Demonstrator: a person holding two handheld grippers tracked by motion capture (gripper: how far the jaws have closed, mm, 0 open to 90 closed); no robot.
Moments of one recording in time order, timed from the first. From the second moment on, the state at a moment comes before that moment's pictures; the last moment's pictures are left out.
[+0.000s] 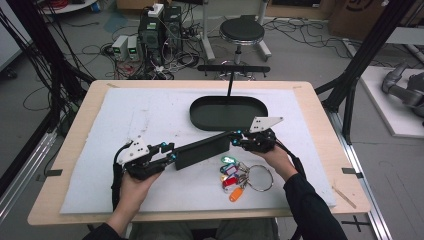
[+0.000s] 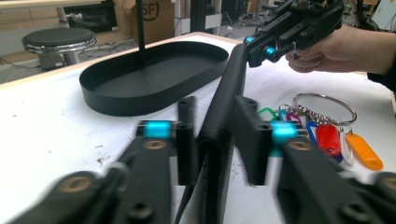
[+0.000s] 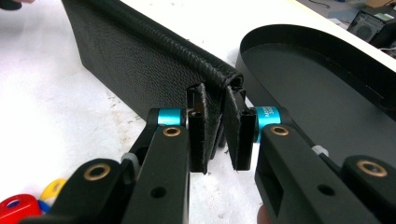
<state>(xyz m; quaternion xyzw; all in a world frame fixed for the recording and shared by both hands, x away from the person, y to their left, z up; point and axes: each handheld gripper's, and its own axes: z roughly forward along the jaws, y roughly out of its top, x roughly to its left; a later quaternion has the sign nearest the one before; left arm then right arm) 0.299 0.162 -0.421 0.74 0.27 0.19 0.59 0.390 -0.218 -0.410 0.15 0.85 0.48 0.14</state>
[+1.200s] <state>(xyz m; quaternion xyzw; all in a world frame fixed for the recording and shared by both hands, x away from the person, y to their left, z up) 0.309 0.181 -0.405 0.70 0.17 0.10 0.68 0.388 -0.250 -0.384 0.19 0.80 0.57 0.09</state>
